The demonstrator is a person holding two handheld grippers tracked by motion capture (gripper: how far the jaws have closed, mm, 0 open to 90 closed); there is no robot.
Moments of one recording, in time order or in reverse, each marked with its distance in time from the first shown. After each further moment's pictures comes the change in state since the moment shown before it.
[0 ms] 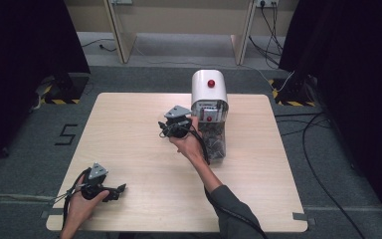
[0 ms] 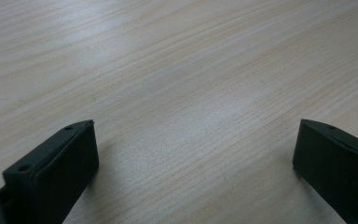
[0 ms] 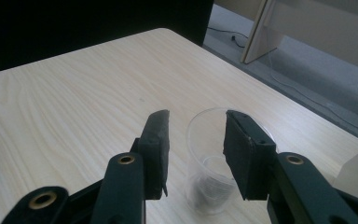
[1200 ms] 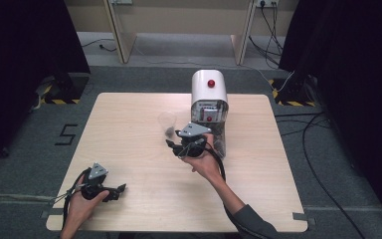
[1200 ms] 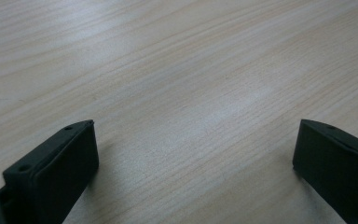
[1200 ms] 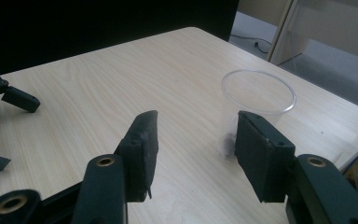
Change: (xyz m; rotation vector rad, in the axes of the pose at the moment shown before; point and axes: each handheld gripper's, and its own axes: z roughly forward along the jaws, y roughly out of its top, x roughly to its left) left arm 0.000 0.000 0.000 -0.002 0.001 -0.001; right arm 0.010 -0.042 -0.058 -0.046 0.104 0.022
